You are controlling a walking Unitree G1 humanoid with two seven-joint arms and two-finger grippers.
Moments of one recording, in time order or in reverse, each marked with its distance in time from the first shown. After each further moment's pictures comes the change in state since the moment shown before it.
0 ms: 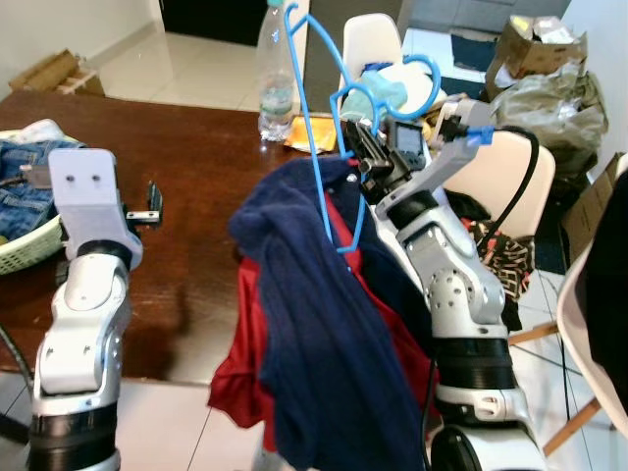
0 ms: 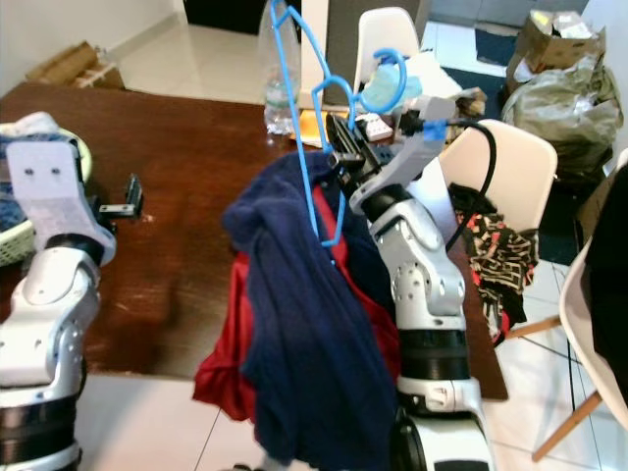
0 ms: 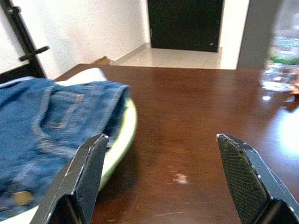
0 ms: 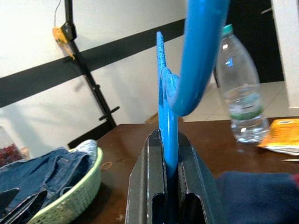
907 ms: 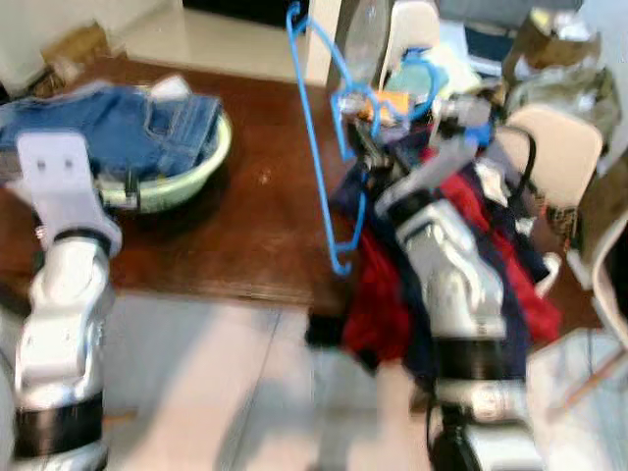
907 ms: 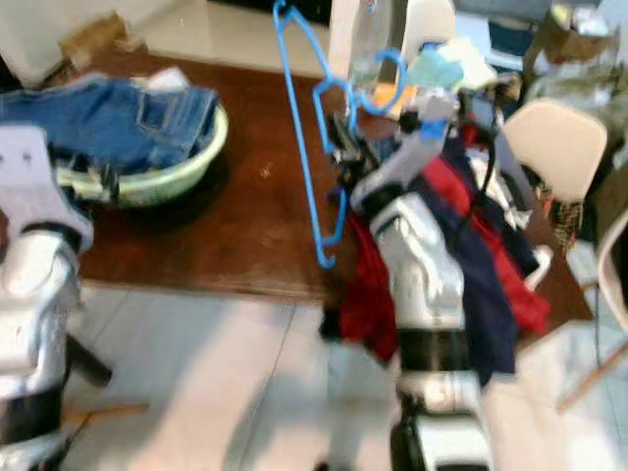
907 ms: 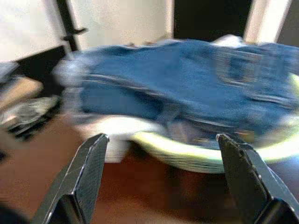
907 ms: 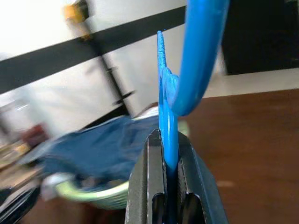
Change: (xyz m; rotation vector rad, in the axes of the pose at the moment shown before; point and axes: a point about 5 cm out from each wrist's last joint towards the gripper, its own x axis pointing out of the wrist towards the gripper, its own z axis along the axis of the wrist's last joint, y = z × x) left arm 0.007 0.012 0.002 -0.004 -0.003 0.044; right arm 0.003 0.003 -0.005 0.011 0.008 0.011
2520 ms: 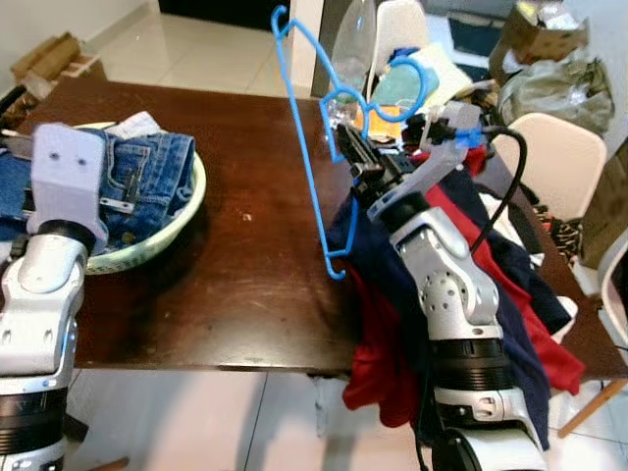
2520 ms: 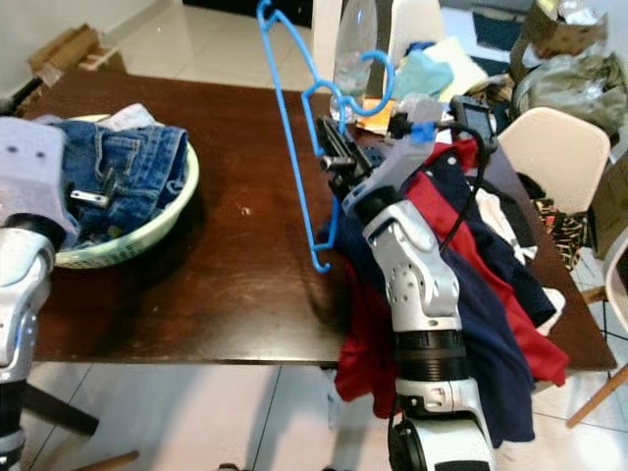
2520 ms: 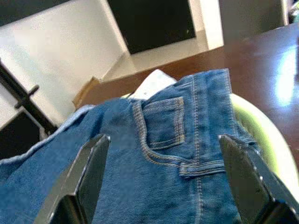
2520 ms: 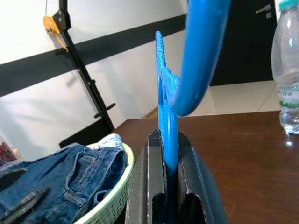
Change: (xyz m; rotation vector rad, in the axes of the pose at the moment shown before) left arm 0.010 -0.001 0.004 0.318 -0.043 -0.271; right arm -0.004 -0.003 0.004 -0.025 -0.004 -0.001
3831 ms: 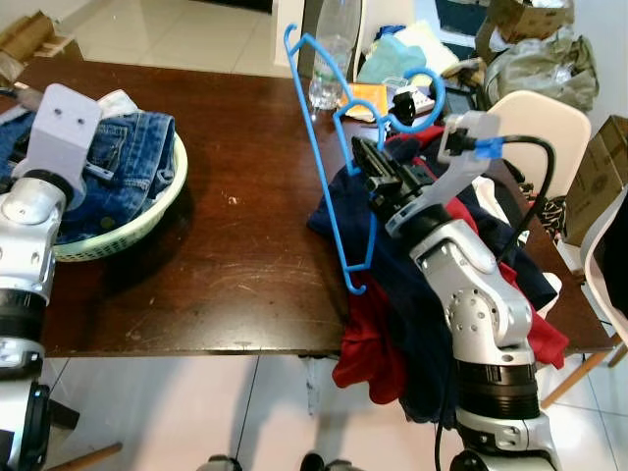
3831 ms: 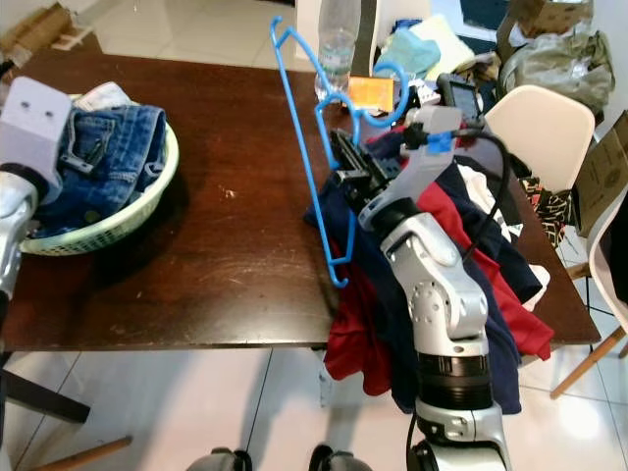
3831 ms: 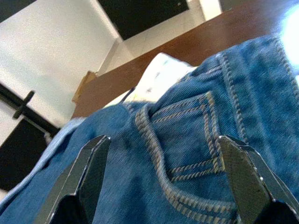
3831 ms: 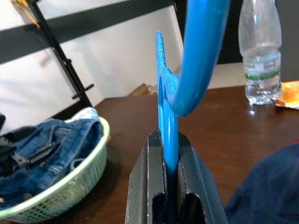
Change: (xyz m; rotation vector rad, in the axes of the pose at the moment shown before) left arm 0.069 0.040 -0.001 0.132 0.016 -0.004; right arm -0.024 -0.001 0.012 -0.057 0.053 -0.036
